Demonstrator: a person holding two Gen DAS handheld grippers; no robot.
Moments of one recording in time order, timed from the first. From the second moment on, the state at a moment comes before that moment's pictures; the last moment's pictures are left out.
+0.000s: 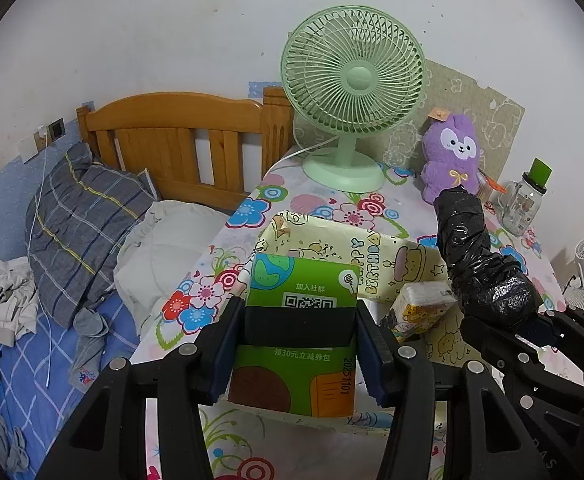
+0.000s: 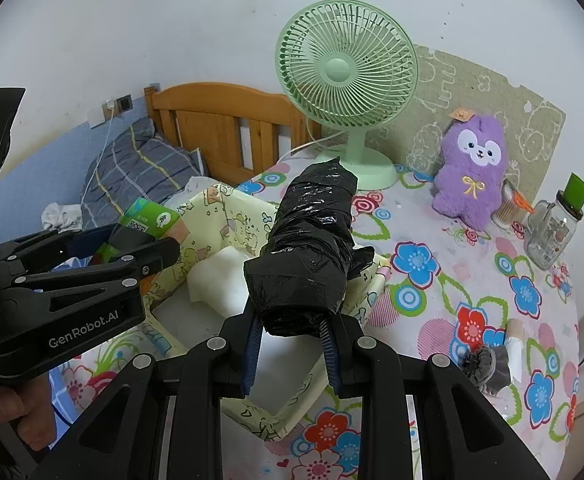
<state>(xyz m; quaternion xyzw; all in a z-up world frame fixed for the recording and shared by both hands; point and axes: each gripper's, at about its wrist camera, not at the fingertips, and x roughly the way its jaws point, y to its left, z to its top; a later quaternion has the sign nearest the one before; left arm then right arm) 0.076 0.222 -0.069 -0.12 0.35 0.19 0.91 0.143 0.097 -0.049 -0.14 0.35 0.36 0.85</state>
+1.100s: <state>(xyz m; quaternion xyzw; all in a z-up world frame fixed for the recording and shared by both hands) 0.070 0.160 -0.042 -0.09 0.33 0.16 0.93 0.139 0.005 -0.026 -0.10 0.33 0.32 0.89</state>
